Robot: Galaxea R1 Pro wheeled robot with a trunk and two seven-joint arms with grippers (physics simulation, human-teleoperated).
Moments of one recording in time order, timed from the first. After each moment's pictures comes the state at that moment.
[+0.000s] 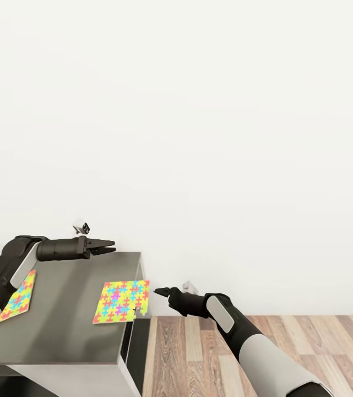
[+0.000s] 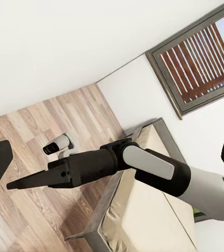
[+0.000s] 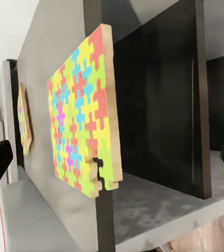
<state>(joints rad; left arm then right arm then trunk) -0.84 0.46 -0.17 -0.99 0.49 1.04 -1.34 -0.71 0.17 0.25 -0.52 -0.86 0.62 0.33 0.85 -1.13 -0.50</state>
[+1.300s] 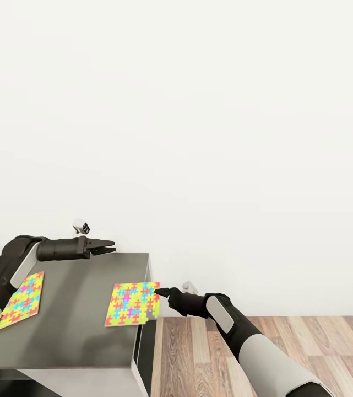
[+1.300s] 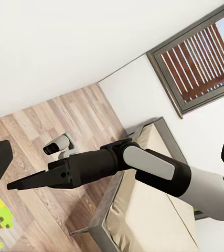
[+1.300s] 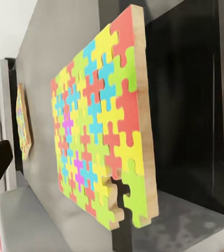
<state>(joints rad) -0.84 0.46 -0.17 -0.99 0.49 1.04 -1.34 -0.71 0.17 0.25 -0.52 -0.85 0.62 0.33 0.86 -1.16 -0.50</state>
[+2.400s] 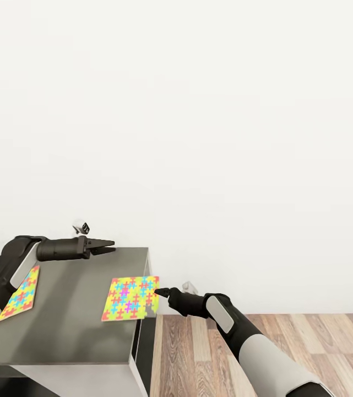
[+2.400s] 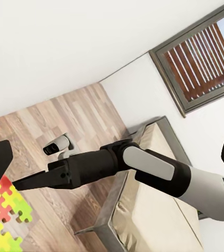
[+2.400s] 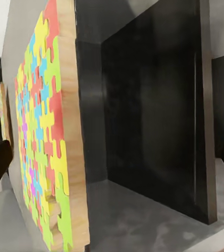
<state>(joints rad) -0.84 0.46 -0.17 -0.99 0.49 1.04 -1.34 -0.71 0.17 0.25 -0.52 -0.85 0.61 0.33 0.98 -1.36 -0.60</state>
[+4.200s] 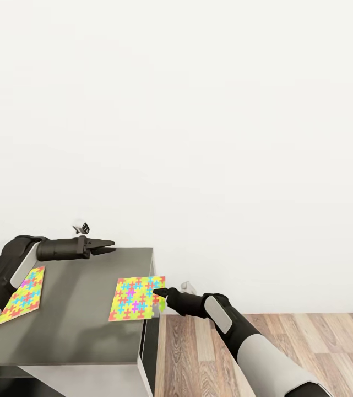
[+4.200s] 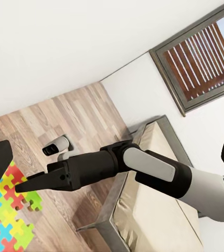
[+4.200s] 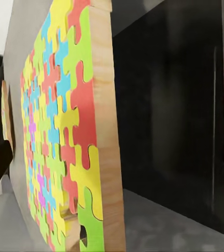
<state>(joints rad) -0.84 0.46 -0.17 -0.99 0.49 1.04 -1.34 -0.71 0.17 0.26 -0.52 -0.85 0.60 0.33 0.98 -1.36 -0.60</state>
